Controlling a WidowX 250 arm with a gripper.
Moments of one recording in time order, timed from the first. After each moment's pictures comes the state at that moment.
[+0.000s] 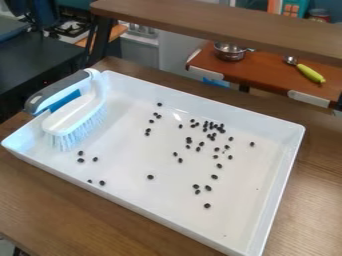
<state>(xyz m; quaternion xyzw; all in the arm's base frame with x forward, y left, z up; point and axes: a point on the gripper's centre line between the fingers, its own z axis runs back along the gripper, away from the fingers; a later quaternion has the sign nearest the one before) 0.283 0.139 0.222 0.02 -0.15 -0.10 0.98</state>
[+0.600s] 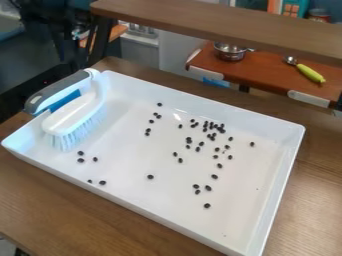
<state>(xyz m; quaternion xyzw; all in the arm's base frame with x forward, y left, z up) 0.313 0.148 0.169 0.06 -0.11 -0.07 0.99</state>
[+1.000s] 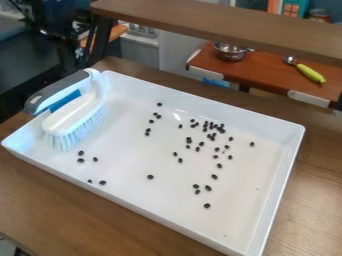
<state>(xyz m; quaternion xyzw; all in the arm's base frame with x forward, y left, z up) 0.326 0.165 0.139 0.08 -0.10 -0.07 0.99</state>
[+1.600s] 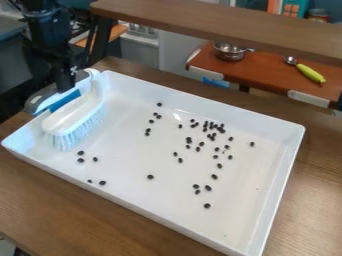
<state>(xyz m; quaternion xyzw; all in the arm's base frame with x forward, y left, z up) 0.321 0.179 0.110 0.07 -0.07 -0.05 0.99</state>
